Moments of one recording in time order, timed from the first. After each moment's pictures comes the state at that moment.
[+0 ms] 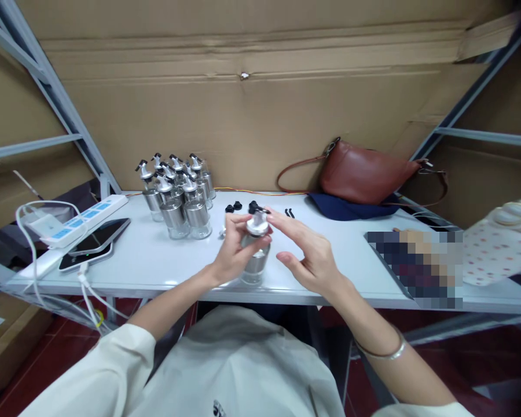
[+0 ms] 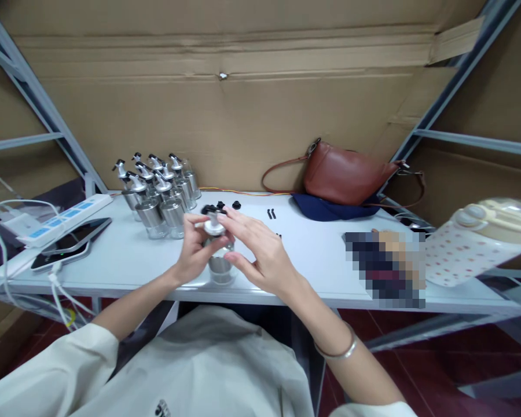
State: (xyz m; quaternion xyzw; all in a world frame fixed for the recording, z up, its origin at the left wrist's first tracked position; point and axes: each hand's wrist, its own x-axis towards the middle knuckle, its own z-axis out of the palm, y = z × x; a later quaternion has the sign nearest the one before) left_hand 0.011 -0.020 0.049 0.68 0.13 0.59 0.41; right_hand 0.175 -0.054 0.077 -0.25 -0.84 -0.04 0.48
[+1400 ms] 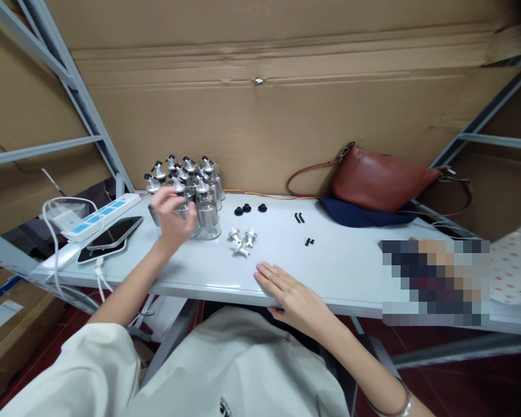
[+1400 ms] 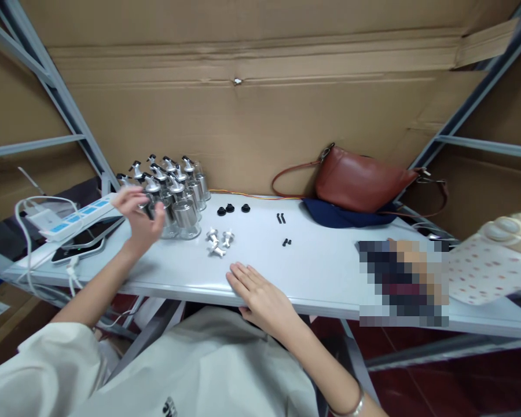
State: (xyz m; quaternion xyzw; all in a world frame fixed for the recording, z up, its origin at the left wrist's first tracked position) left_hand -0.128 0.048 0.054 0.65 0.38 0.62 -0.23; right_hand 0.168 -0.071 -0.016 -0.34 -0.92 -0.03 0.18
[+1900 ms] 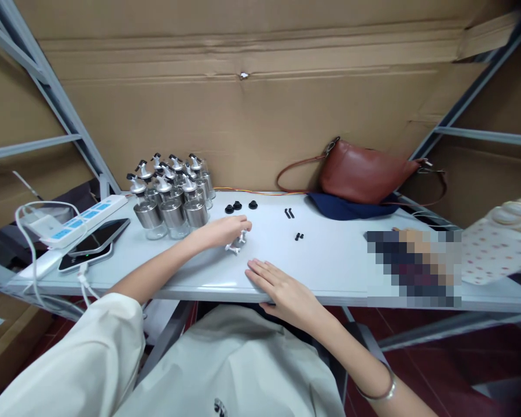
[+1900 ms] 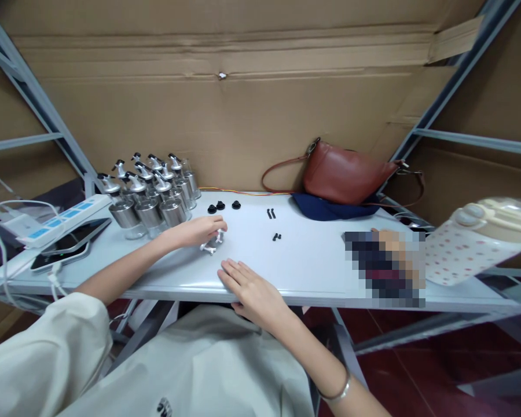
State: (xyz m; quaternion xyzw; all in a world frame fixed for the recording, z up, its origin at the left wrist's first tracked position) left_hand -0.028 0.062 0.055 0.95 0.30 0.02 0.01; right_hand 0.166 -0.068 -0.013 -0.36 -0.92 0.02 0.16
